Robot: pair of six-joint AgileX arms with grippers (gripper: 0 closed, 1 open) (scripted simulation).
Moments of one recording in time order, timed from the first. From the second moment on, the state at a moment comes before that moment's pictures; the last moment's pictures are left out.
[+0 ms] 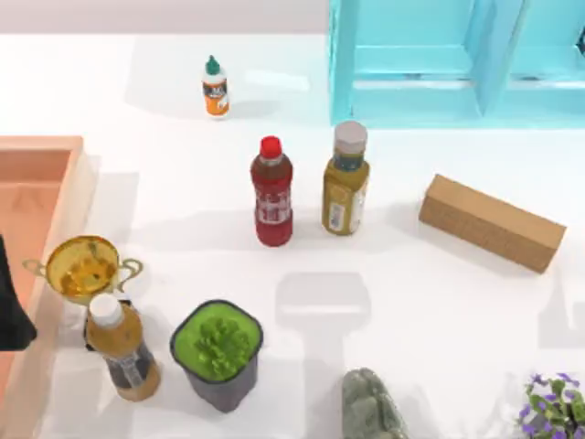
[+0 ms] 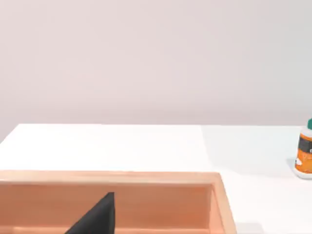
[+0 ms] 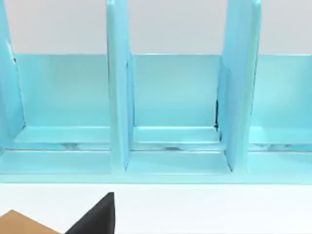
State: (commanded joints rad) left arm 0.00 0.00 0.00 0.00 0.00 0.00; right arm 0.00 0.00 0.00 0.00 0.00 0.00
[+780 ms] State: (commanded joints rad) left arm -0.16 0.69 0.39 0.24 -0.13 -0.06; right arm 0.00 0.00 0.00 0.00 0.00 0.00
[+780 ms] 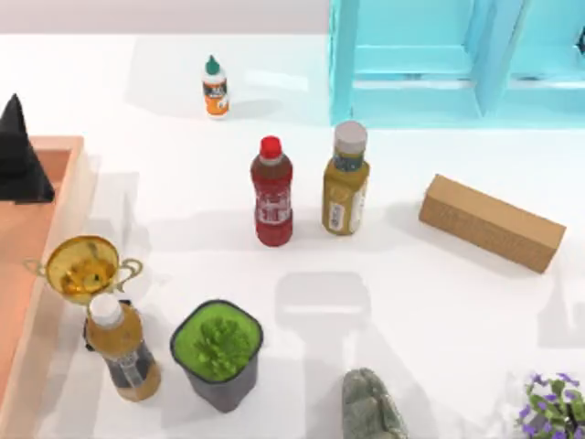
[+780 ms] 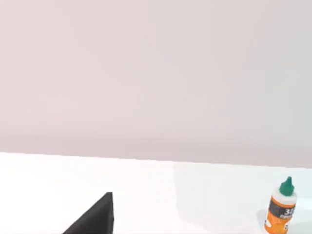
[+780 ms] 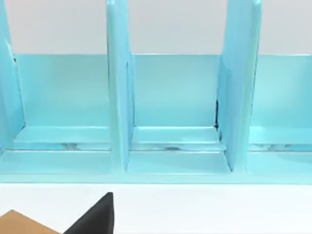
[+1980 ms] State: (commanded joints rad) left arm -0.45 2.20 1.09 0.68 -0.36 -0.18; right arm 0.00 0.00 0.00 0.00 0.00 0.00
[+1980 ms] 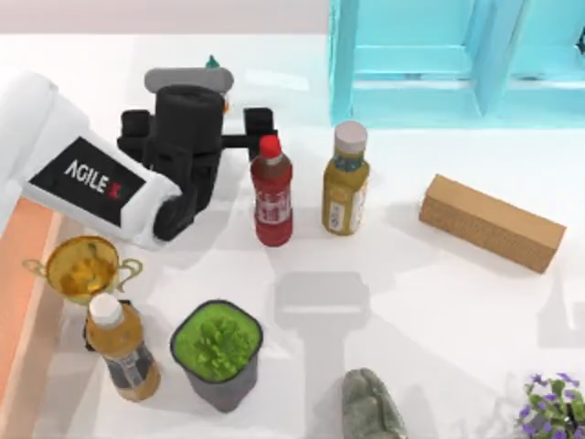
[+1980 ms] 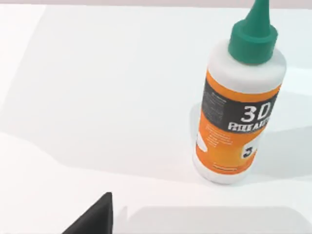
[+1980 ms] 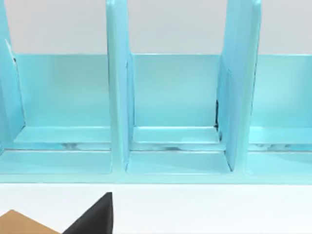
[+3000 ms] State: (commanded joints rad) left arm -0.38 2.52 1.54 0.56 -0.29 -0.15; right arm 0.00 0.00 0.00 0.00 0.00 0.00
